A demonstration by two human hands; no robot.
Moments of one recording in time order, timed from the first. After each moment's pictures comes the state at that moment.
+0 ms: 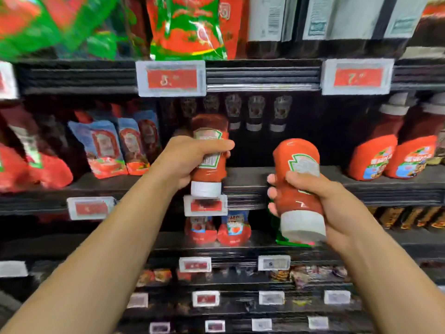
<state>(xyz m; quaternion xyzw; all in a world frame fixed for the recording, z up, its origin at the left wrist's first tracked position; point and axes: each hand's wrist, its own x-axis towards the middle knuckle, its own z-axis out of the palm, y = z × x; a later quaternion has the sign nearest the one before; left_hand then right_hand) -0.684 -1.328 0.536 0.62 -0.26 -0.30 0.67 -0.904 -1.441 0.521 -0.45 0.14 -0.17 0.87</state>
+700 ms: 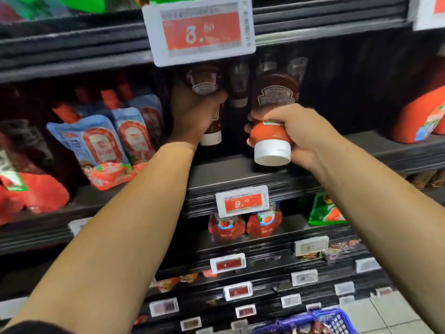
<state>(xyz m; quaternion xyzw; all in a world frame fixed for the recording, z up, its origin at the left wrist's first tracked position) -0.569 -1.392 0.521 0.68 -0.30 0.00 0.67 -0.757 -1.460 0.521 -0.51 0.23 -0.27 0.78</state>
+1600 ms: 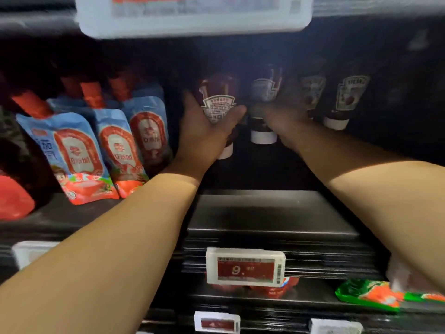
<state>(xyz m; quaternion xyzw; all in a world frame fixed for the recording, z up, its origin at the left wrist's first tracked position) -0.532 -1.412 0.476 0.68 -0.31 0.07 0.66 -0.603 -1.558 0.507 -0.75 0.22 -0.40 0.48</state>
